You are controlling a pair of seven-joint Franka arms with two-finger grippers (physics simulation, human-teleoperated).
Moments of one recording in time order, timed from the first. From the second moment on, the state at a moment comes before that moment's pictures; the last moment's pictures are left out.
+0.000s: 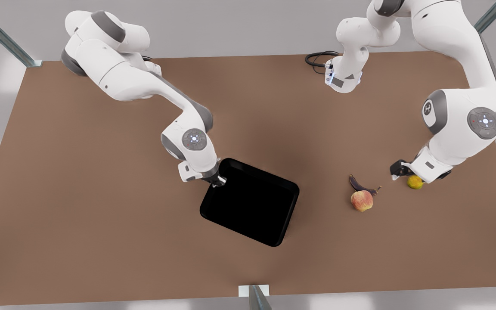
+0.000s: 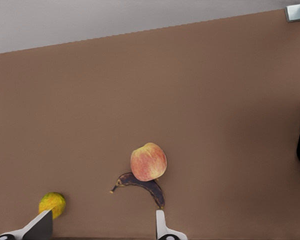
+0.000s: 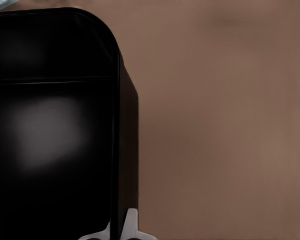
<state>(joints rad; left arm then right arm) -0.11 0.25 0.09 -1.53 0.02 1.84 0.10 -0.01 0.64 0.71 -1.58 -0.53 2.12 1.28</state>
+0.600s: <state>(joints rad) -0.13 0.24 0.07 -1.48 0.01 1.79 0.10 0.03 0.47 -0.06 -1.48 -0.02 1.85 0.36</state>
